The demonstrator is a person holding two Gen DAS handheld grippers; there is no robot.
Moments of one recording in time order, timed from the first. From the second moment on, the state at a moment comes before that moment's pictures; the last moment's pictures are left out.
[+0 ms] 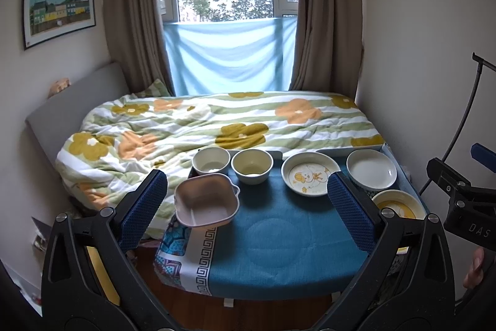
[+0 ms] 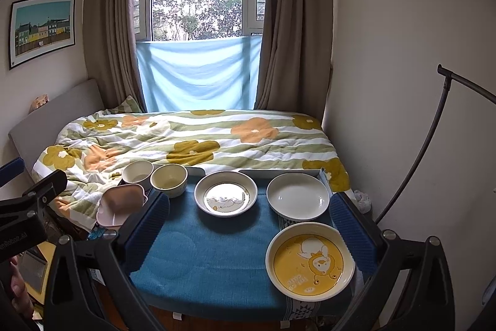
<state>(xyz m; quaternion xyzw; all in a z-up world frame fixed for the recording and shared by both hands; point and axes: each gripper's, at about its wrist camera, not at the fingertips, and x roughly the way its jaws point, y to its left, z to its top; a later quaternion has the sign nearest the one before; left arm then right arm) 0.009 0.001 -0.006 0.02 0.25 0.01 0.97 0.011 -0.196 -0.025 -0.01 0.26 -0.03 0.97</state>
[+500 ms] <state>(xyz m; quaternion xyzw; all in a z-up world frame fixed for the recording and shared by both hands) 0.011 0.000 -0.005 0.02 0.26 0.00 0.97 0.011 -0.195 -0.023 -0.01 0.26 -0.03 0.97</state>
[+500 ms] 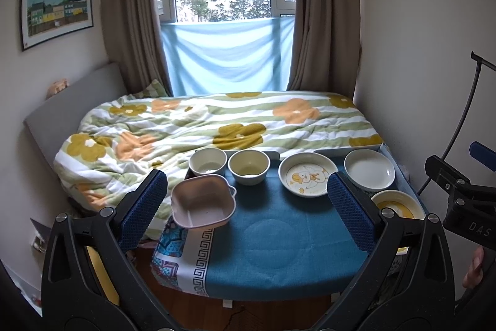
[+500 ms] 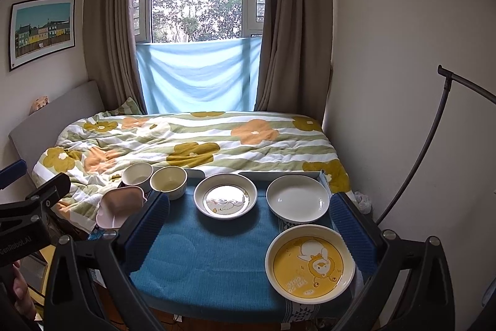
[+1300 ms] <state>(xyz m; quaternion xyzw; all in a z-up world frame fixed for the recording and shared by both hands) 0.012 -0.002 -0.006 0.02 0.26 0.00 0.97 0.017 -0.193 -0.018 -0.01 0.26 -0.02 0.97</state>
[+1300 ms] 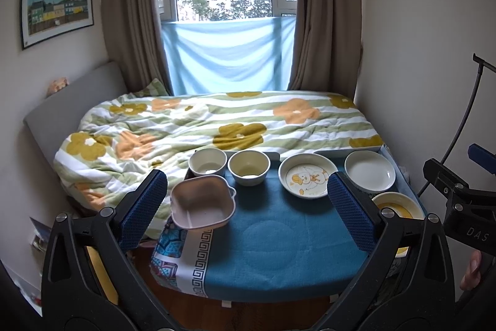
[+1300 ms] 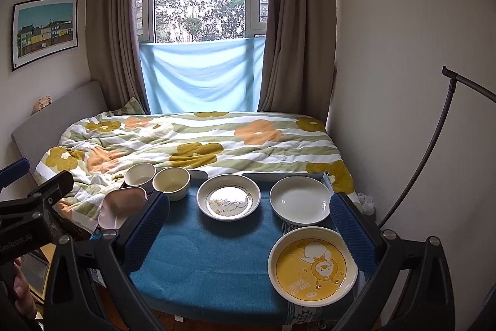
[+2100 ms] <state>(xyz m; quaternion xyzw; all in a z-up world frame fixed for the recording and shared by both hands) 0.012 0.003 0.001 0.03 0.25 0.00 0.97 0.018 -0.194 -0.019 -0.01 0.26 -0.02 0.97</state>
